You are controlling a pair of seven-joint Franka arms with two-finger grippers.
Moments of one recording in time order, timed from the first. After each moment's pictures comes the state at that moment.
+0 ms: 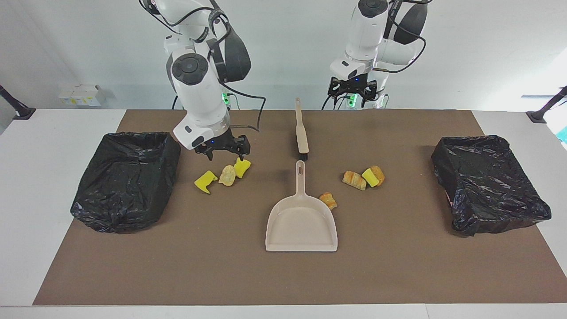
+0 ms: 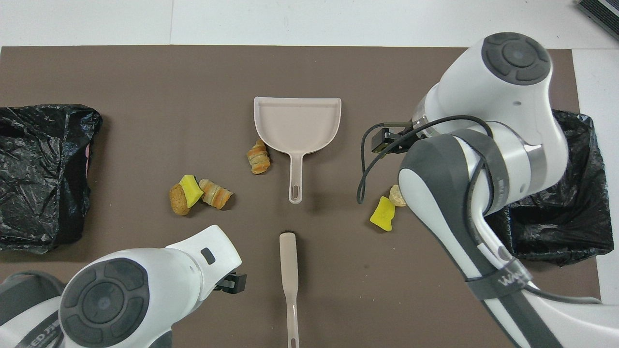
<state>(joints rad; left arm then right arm) -0.47 -0.36 -0.14 -2.21 -0.06 1.80 -0.35 0.20 0.28 0.14 -1.53 0.02 1.75 0.41</state>
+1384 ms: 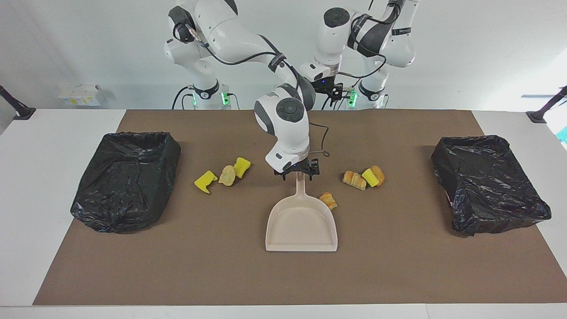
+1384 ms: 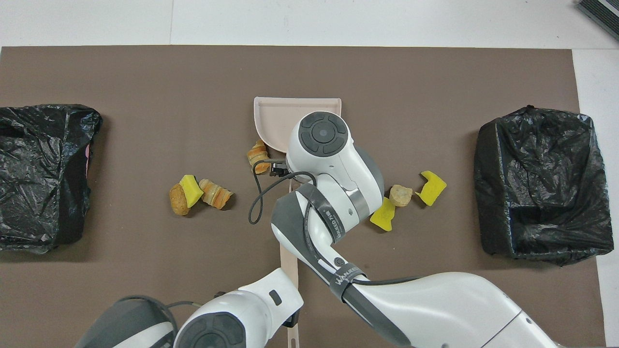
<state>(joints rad) -0.72 -0.31 -0.14 -2.35 -0.13 2.01 -0.54 0.48 0.53 0.13 -1.52 0.01 2.09 0.65</state>
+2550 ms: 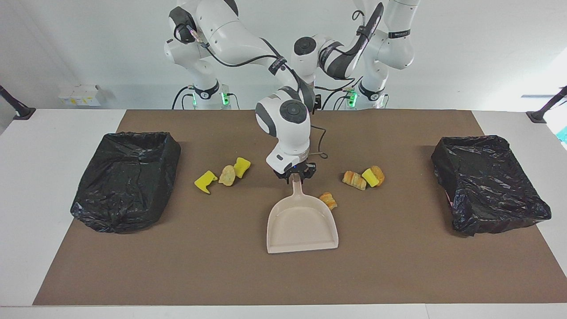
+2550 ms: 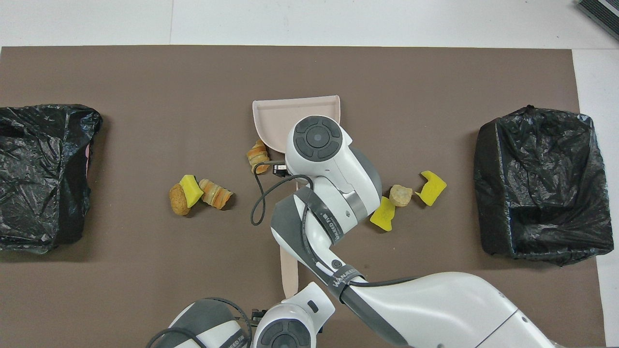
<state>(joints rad) -0.88 -0.16 -0.14 -2.45 -0.13 2.18 -0.77 0.48 0.54 0.13 -1.54 -0.04 2.10 0.65</state>
